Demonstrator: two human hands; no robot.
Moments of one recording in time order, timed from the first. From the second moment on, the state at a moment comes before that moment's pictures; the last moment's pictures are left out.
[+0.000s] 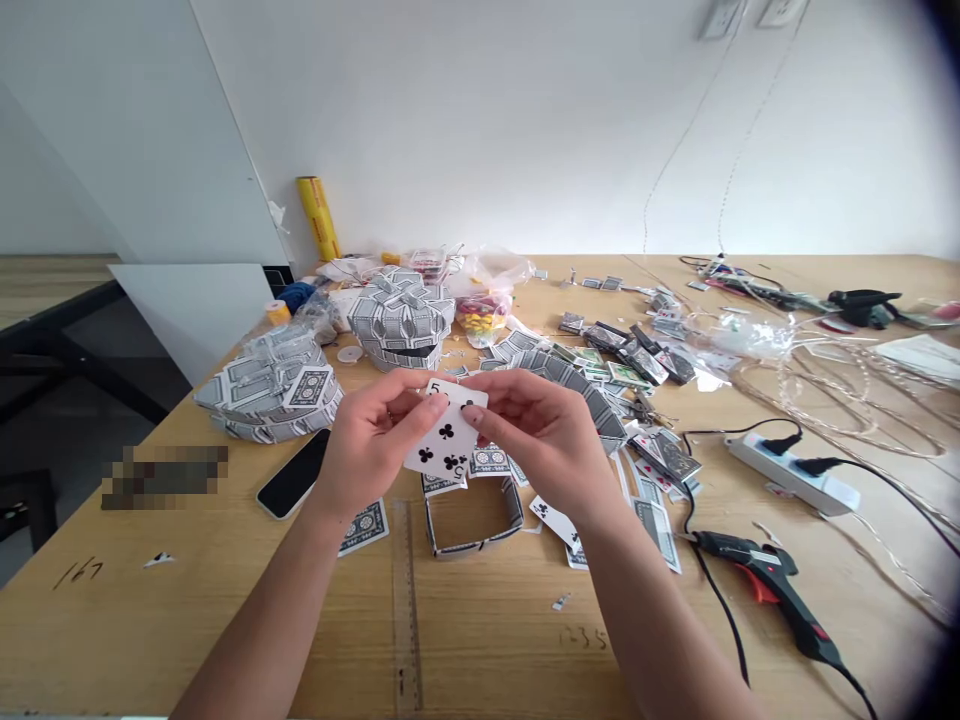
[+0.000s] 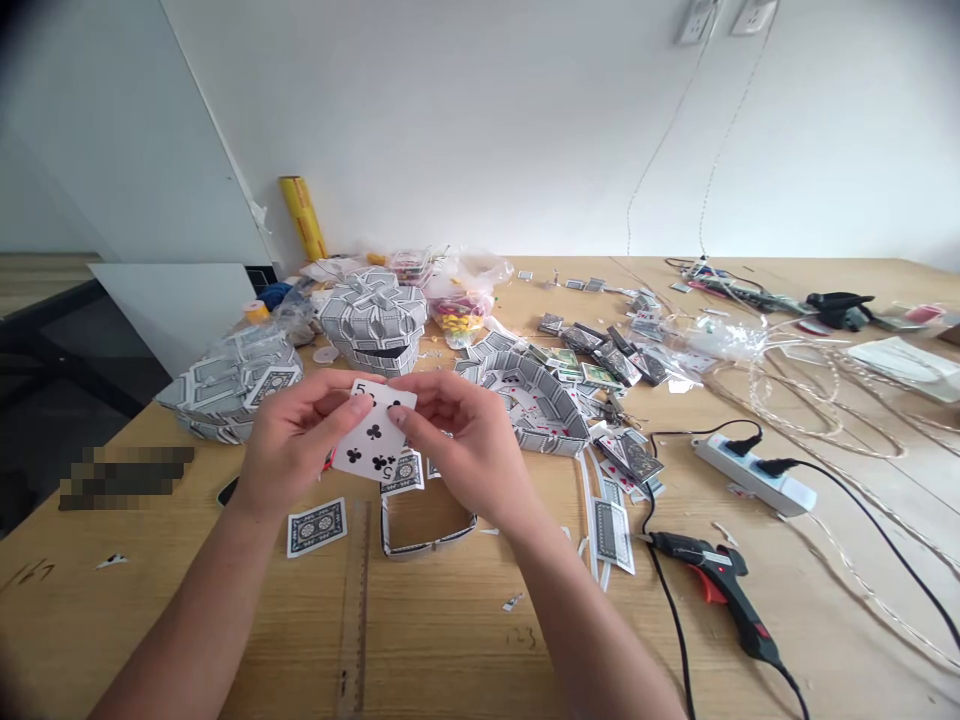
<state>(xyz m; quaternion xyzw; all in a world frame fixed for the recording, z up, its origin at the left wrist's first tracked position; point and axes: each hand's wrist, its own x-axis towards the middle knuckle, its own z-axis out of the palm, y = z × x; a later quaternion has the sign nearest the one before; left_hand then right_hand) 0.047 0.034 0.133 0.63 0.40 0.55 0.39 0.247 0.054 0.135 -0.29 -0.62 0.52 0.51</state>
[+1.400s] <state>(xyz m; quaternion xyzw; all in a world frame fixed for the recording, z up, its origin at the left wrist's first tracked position) 0.053 0.039 0.133 0.72 0.43 0.49 0.23 0.267 0.053 0.134 -0.37 -0.67 0.41 0.49</state>
